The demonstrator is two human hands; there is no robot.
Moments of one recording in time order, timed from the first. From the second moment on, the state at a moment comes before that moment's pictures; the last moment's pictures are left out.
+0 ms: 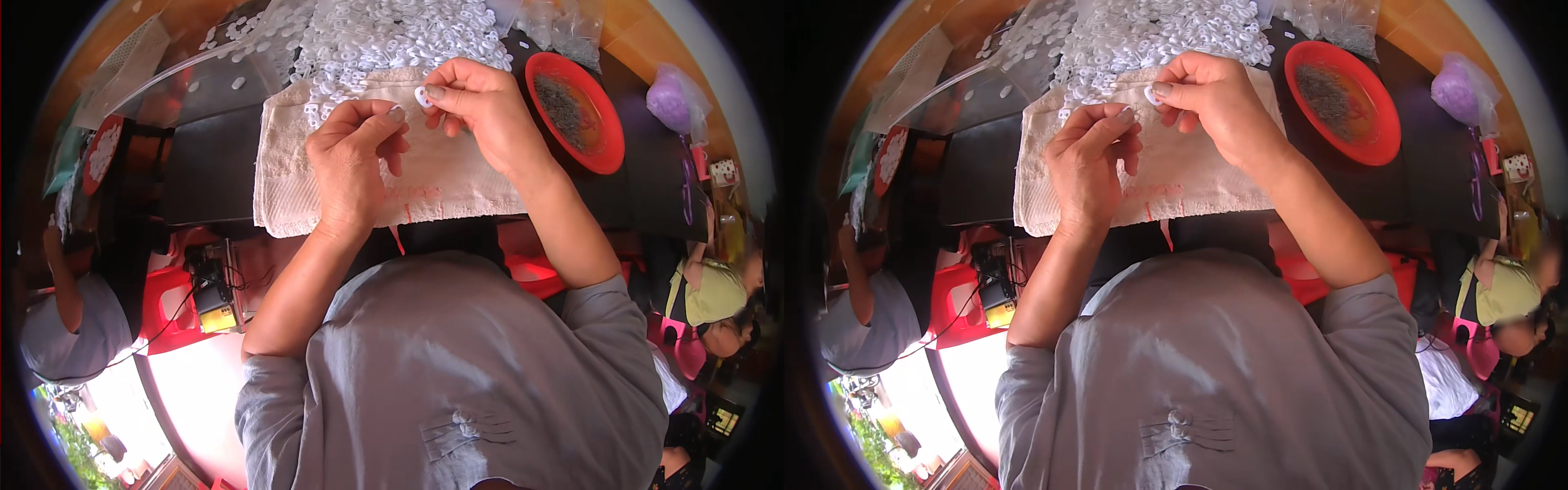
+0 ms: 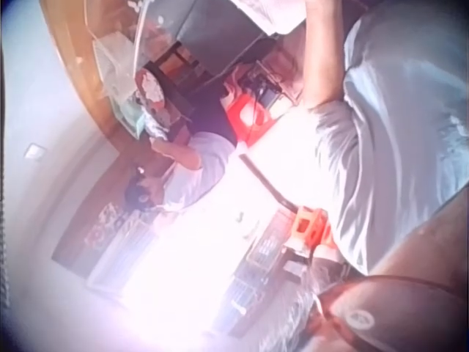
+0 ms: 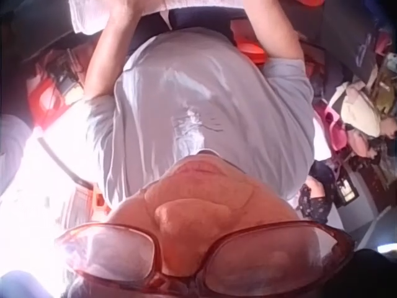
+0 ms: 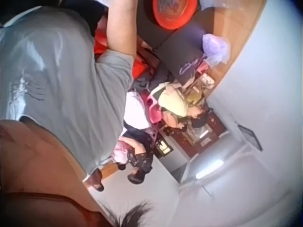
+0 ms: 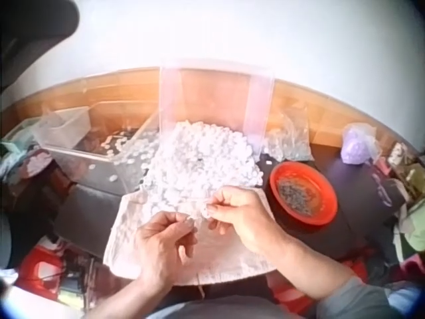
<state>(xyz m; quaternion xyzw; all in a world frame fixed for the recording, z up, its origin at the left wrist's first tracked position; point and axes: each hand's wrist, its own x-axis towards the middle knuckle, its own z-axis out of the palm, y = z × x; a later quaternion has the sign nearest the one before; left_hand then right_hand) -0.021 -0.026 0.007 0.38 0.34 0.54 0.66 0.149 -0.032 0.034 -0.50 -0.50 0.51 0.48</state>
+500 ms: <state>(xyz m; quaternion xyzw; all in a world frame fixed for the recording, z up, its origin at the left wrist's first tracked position) -0.020 -0.029 0.006 0.38 0.34 0.56 0.65 0.133 -0.040 0.029 -0.49 -0.53 0.46 0.52</state>
